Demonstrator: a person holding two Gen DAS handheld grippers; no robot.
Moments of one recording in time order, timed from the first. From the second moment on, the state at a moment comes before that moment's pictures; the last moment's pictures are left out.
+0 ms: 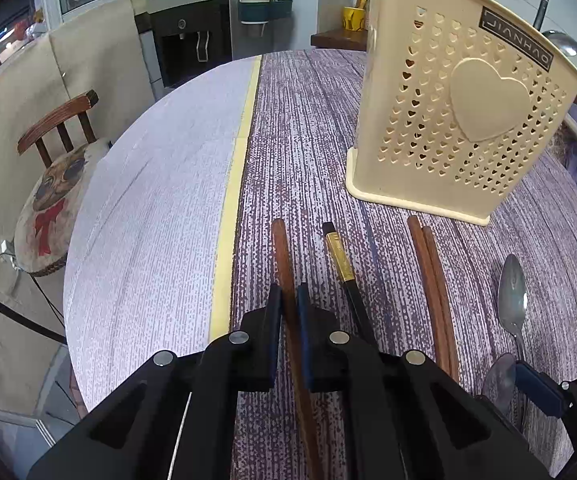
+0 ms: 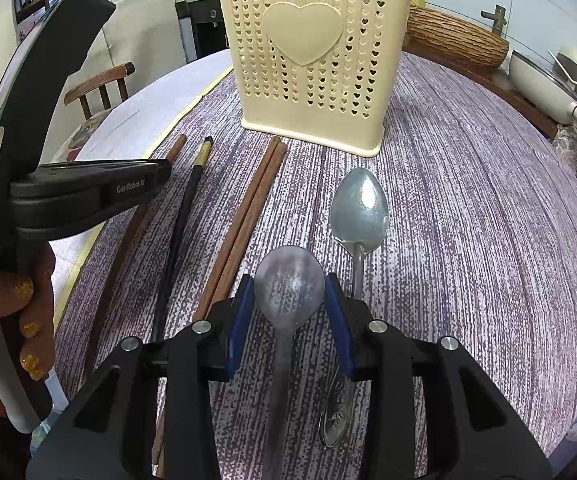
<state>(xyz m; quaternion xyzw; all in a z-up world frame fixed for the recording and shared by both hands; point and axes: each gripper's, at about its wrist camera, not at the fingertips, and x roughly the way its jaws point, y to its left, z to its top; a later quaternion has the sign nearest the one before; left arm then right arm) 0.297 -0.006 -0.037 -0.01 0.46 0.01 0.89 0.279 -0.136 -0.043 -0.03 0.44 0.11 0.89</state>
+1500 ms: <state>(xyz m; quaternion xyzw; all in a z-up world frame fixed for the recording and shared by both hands) 0.248 0.005 0.106 -0.05 0.29 -0.06 0.95 0.255 -0.175 0.078 0.05 0.33 0.17 0.93</state>
